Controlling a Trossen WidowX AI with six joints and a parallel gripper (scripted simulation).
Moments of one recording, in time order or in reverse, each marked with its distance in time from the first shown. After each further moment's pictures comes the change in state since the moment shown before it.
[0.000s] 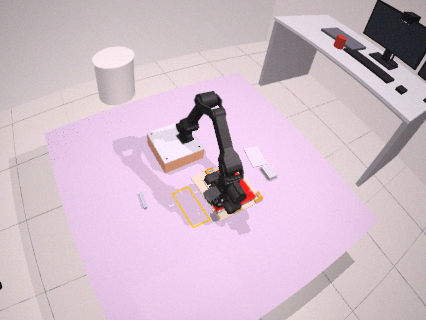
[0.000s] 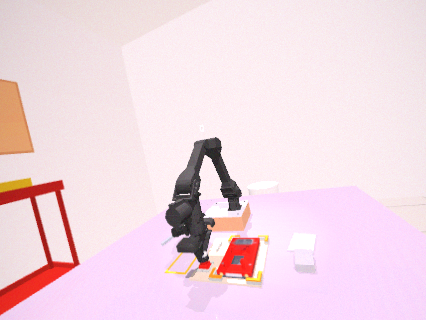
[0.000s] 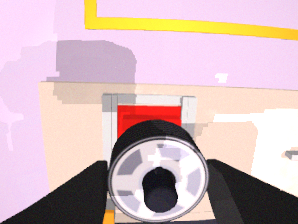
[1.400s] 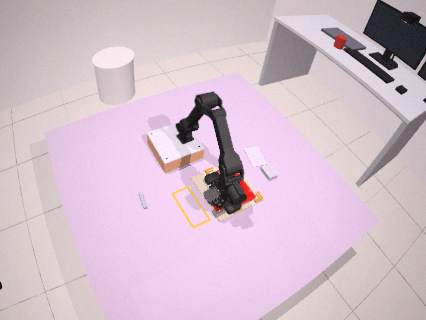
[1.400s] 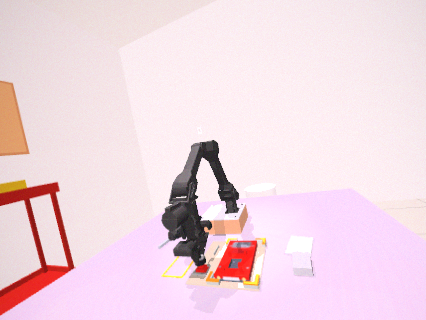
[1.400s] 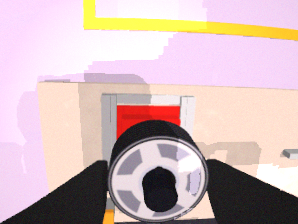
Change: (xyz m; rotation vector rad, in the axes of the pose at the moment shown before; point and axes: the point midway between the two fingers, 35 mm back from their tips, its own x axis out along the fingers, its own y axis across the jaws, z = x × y) arm -0.004 0.002 0.000 0.001 0.001 -0.002
